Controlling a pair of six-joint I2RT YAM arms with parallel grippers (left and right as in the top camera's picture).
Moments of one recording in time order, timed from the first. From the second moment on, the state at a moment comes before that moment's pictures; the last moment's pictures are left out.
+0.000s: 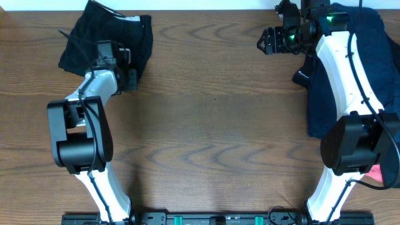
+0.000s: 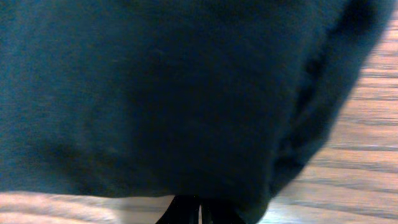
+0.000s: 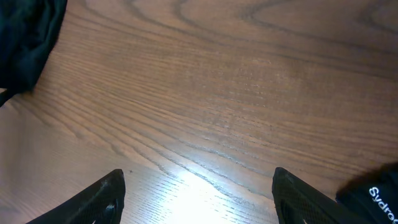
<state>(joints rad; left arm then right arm) 0.08 2.07 1.32 -0.37 -0.01 0.09 0.08 2.04 1.94 -0.98 -0.37 0.01</state>
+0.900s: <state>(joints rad) 0.08 1.54 1.32 -0.76 0.00 -0.04 0.08 1.93 1.93 -0.97 -0.38 0.01</state>
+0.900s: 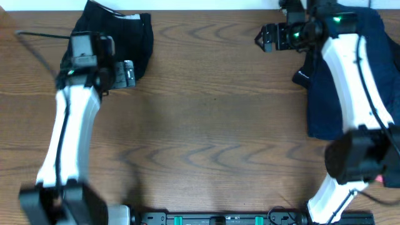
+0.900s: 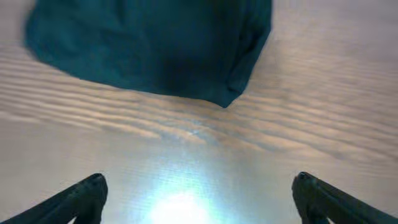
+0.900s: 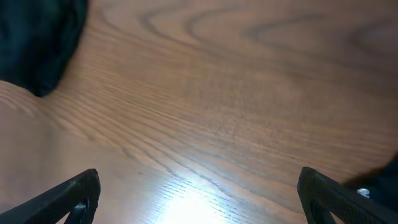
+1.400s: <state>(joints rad) 0.08 1.33 1.32 -0.79 0.00 -0.06 0.08 1.46 1.93 -1.14 -0.39 0.01</state>
